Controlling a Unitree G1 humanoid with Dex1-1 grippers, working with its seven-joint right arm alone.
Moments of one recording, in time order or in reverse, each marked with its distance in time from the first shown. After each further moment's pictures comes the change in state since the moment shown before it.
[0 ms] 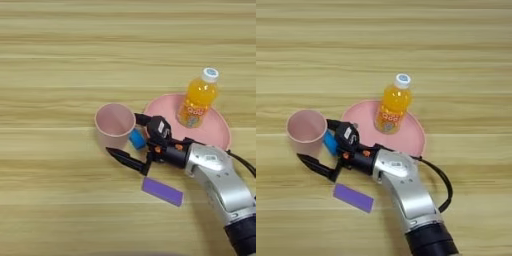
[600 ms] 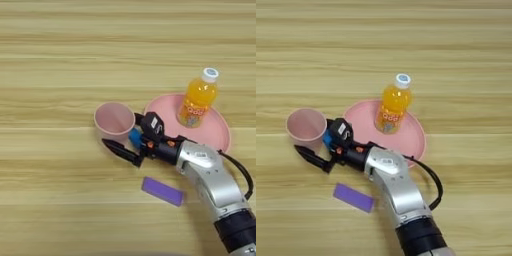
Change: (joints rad) arm -0.027 0.047 -0.002 0.050 -0.011 -0.004 -0.058
